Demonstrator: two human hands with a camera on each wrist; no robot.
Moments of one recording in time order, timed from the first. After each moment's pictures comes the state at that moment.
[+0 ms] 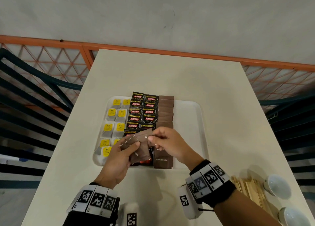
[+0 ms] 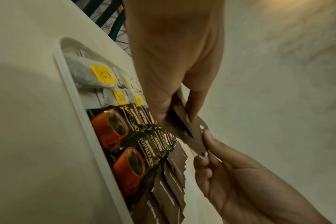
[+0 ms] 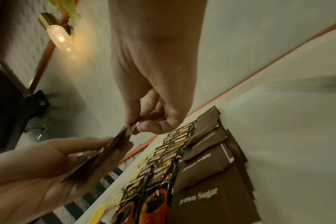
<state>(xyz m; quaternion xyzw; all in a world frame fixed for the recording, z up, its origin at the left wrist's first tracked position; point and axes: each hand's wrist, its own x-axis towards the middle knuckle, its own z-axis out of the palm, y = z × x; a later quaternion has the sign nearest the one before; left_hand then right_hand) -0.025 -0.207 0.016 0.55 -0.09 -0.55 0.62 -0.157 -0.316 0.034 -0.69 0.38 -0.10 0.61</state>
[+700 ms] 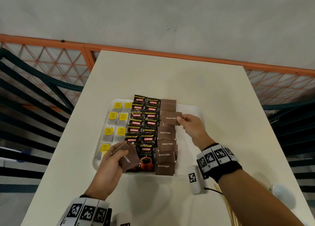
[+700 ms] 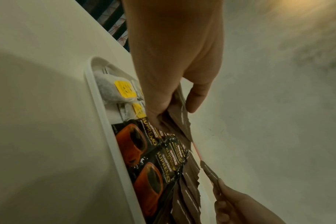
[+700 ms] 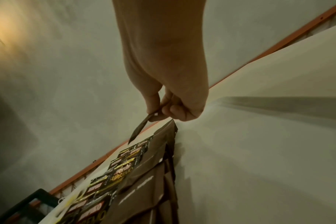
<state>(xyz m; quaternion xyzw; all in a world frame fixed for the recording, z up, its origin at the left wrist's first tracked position) -0.006 -0.196 0.003 0.53 0.00 -0.54 0.66 -0.167 -0.398 0.018 -0.57 0.56 -0.22 0.56</state>
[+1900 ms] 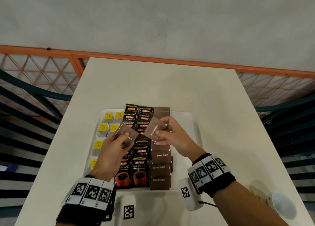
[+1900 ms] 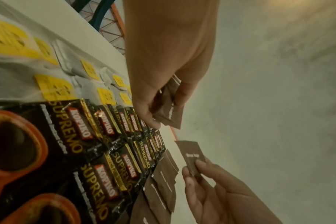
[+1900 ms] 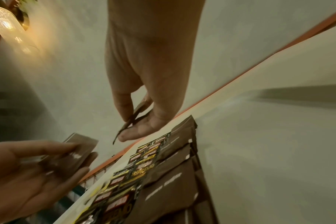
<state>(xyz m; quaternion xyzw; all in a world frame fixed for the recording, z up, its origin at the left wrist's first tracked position) 0.006 -0.273 0.024 0.57 -0.06 -0.50 0.65 -0.147 -0.388 0.029 -0.57 0.40 -0.16 0.70</state>
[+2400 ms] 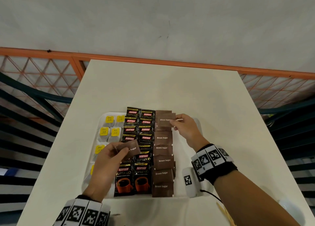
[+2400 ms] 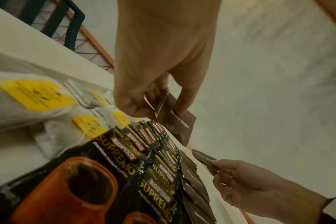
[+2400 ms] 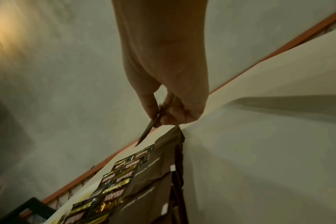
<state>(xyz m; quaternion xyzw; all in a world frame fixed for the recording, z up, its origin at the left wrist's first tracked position) 0.014 -0.249 0.010 0.71 -0.18 -0.41 0.55 -0.142 -0.439 0.008 -0.56 0.57 -0.23 0.55</state>
